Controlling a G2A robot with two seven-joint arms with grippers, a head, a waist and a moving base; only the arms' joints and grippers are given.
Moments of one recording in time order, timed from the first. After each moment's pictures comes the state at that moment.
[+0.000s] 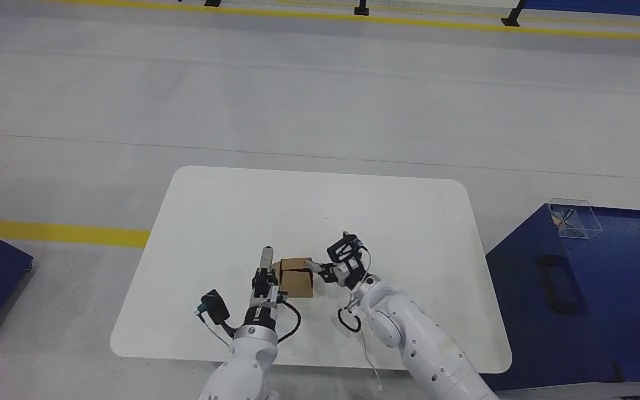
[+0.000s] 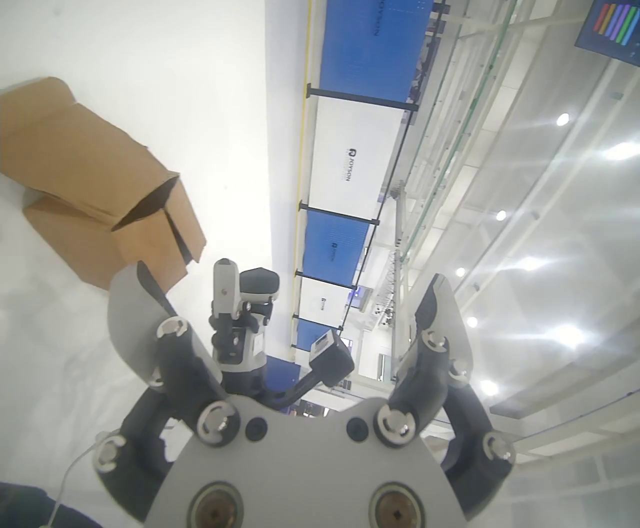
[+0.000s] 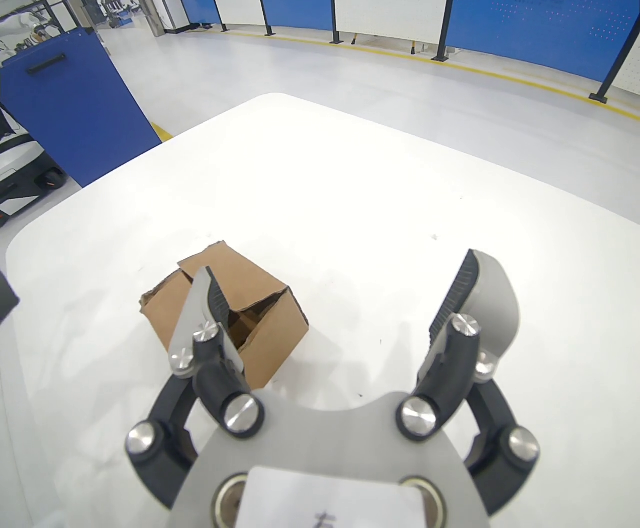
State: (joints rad) left arm 1.58 -1.51 -1.12 -1.95 -0.11 0.31 0.37; right arm -1.05 -1.31 0.91 -1.20 -1.16 -0.14 -0.06
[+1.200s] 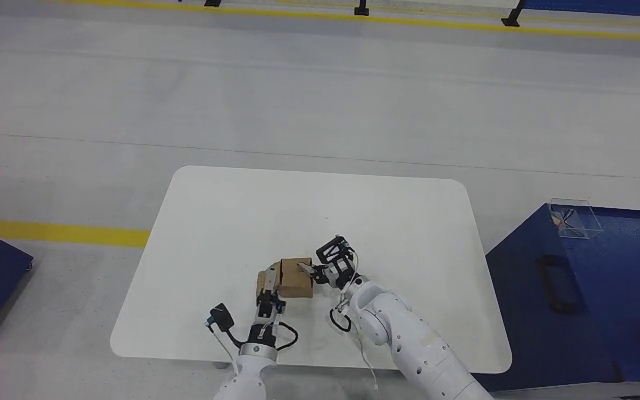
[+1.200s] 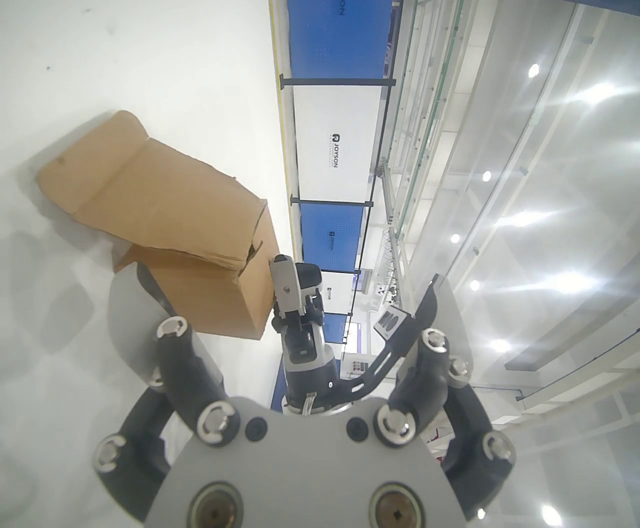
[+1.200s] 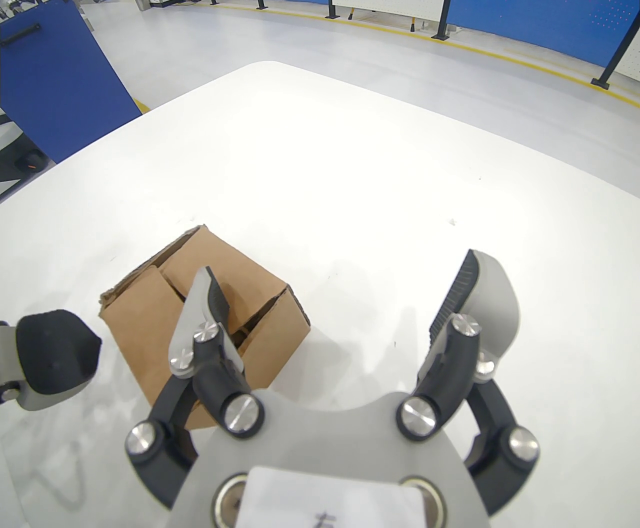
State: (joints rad) left arm 1.55 -1.51 -1.15 -1.53 -0.02 -0.17 0.28; right arm -0.99 -1.37 0.84 -1.07 -1.17 -0.10 -0.08
